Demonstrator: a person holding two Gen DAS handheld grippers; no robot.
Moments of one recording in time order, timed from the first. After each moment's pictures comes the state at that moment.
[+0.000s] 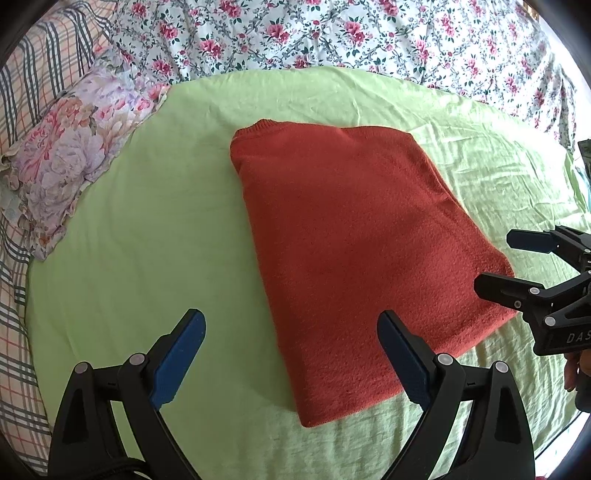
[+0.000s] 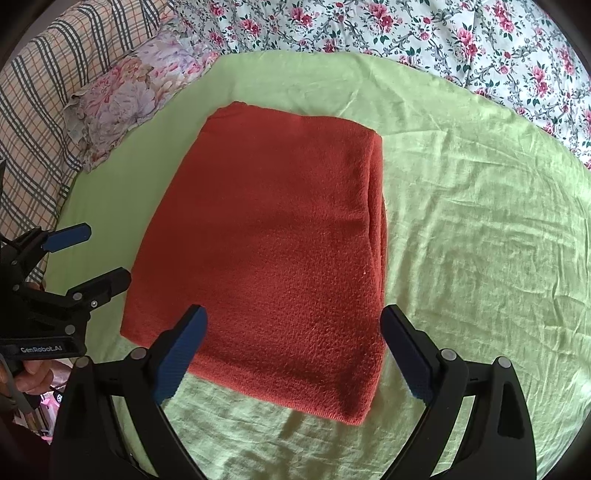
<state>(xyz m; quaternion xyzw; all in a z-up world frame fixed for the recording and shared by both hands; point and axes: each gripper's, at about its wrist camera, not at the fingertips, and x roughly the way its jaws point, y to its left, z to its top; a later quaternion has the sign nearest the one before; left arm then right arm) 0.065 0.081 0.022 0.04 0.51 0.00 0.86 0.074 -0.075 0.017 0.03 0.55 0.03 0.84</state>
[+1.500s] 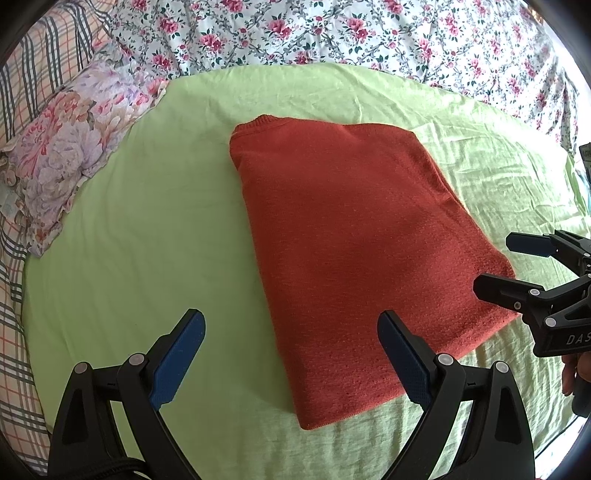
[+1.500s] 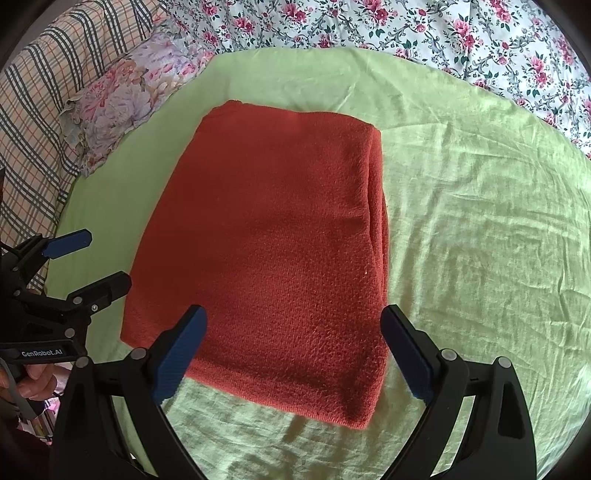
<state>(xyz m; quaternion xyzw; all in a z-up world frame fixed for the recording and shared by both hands) 0.070 0.083 0.018 0.03 0.51 0.00 0.86 0.079 -0.079 0.011 0.04 0.55 0.04 0.83</state>
